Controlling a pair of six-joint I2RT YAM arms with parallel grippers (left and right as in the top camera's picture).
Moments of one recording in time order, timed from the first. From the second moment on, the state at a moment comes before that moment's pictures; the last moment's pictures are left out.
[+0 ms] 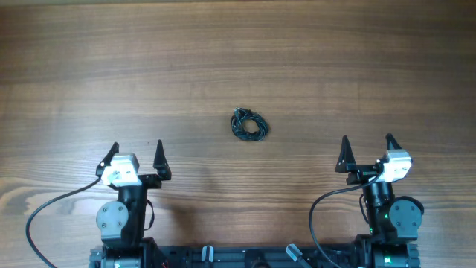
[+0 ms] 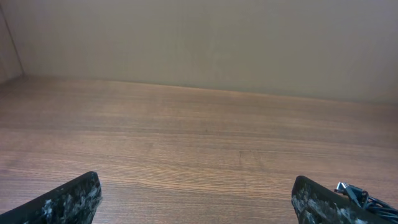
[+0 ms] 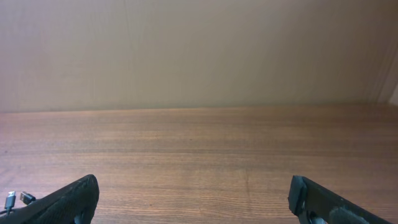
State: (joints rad) left arm 0.05 0.01 0.02 -0.08 0.03 -0.07; right arm -0.05 0.01 0.01 0.00 -0.10 0.05
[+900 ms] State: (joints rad) left arm 0.05 0.01 0.02 -0.08 0.03 -0.07; right arm -0.05 0.01 0.01 0.00 -0.10 0.05
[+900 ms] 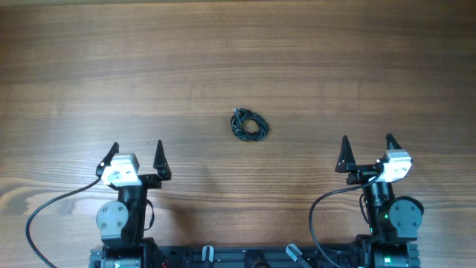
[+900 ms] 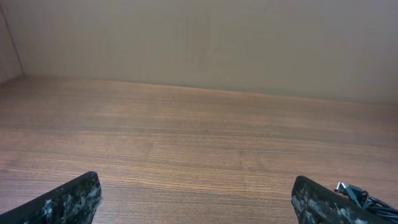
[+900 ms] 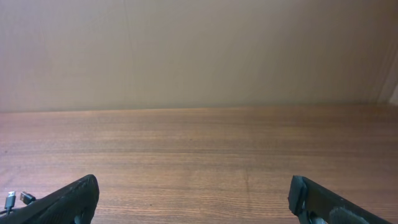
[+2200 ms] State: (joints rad) left arm -0.18 1.01 1.02 -0.54 0.24 -0.35; right arm -0.05 0.01 0.01 0.00 -0.10 0.05
